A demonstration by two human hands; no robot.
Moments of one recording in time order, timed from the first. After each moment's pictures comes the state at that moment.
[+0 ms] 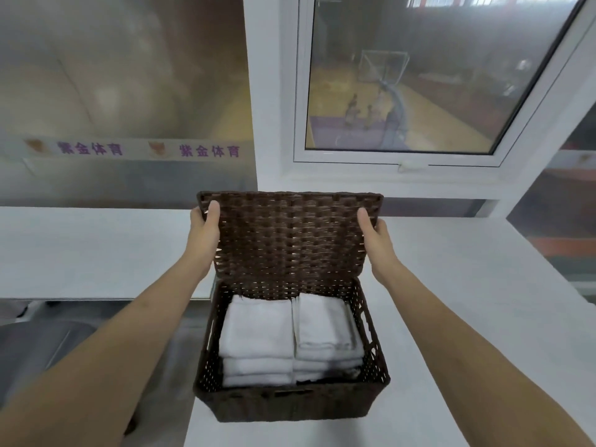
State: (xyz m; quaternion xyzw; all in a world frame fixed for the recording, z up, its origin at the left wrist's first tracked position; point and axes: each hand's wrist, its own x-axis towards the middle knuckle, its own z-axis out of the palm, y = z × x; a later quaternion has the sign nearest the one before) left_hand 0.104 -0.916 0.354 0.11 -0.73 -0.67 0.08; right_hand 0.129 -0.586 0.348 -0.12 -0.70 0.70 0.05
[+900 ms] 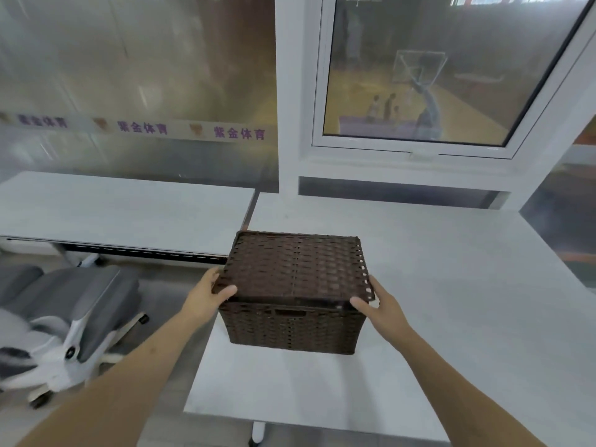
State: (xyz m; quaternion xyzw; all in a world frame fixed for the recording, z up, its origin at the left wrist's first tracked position) left_hand 0.328 -0.969 0.194 0.11 -0.85 -0.52 -0.04; right_hand 0.356 -0.534 0.232 -0.02 -0.84 0.54 -0.05
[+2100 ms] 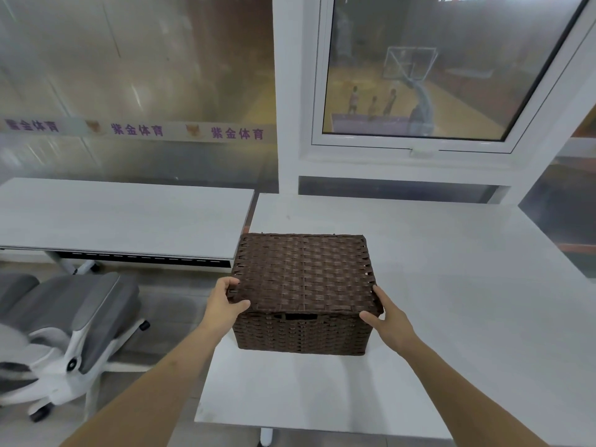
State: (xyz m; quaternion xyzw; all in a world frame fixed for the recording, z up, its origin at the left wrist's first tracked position) left_hand 0.337 -0.934 0.207 0.12 -0.82 -0.57 -0.01; right_hand 0.353 -0.541 0.195 -0.07 -0.89 0.45 -0.09
